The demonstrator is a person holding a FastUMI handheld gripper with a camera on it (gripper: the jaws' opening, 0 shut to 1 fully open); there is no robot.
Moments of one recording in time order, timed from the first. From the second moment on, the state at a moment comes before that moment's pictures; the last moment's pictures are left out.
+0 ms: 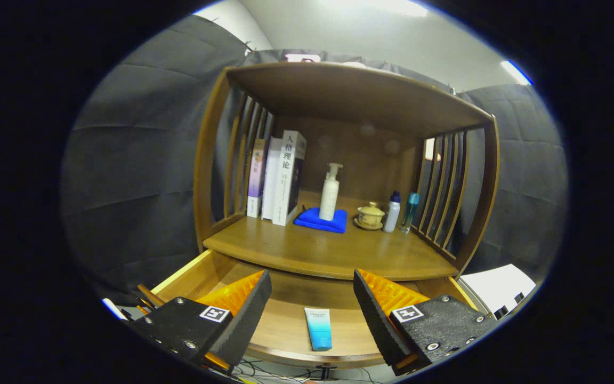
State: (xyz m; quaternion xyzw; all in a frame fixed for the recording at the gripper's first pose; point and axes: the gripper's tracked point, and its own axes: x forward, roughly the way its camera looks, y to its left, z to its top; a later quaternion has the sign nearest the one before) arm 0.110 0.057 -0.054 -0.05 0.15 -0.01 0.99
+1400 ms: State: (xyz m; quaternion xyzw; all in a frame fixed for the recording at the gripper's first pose) arm 0.116 0.032 -0.229 0.02 0.56 -0.11 0.82
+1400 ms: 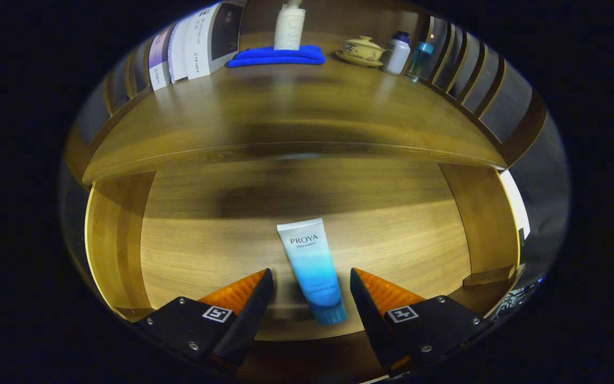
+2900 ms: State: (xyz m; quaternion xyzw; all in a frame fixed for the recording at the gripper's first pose) arm 0.106 0.028 -0.163 0.01 0.46 -0.13 0.88
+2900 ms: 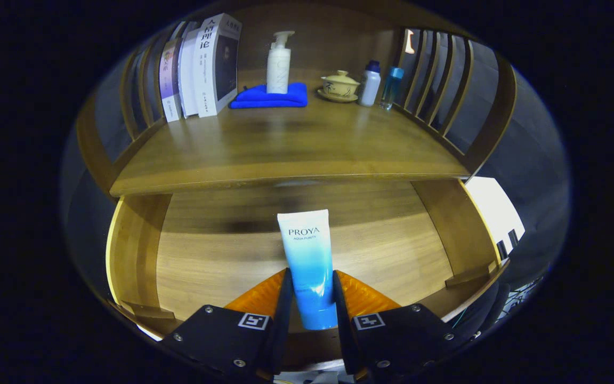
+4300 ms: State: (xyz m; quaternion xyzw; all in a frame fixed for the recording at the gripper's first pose) arm 0.269 0.000 -0.092 -0.01 0.37 -0.10 0.92
